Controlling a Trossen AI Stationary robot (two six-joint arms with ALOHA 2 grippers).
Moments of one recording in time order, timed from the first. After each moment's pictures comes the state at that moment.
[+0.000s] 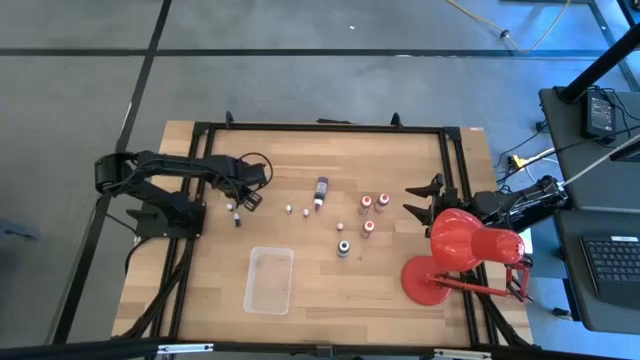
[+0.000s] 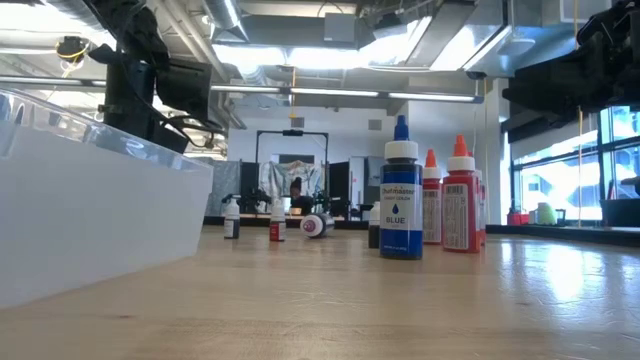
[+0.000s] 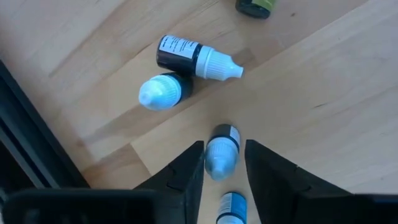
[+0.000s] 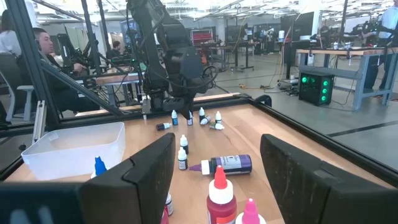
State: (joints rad) left arm 0.34 1.35 0.67 -0.88 -0.21 -0.68; right arm 0.33 0.01 0.01 0.08 0.57 0.04
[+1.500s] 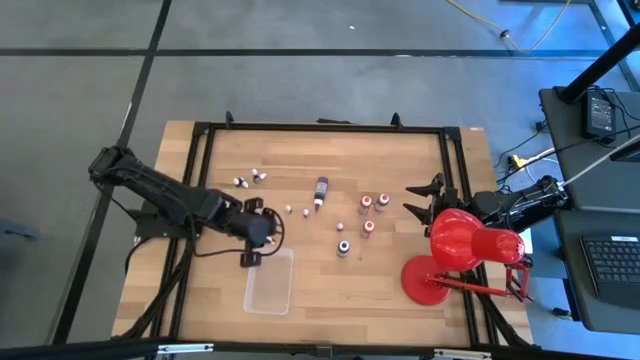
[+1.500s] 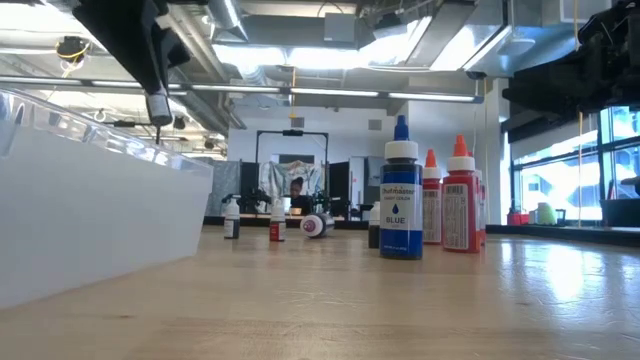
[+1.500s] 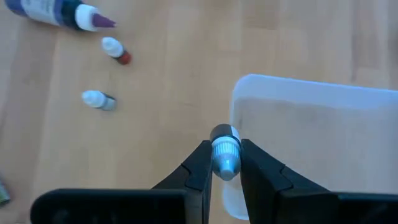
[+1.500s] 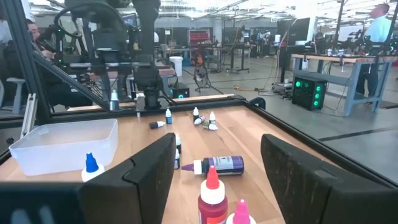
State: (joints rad) left arm -0.35 1.29 1.00 -0.80 -0.16 -0.42; right arm 0.33 0.01 0.01 0.08 0.58 -0.01
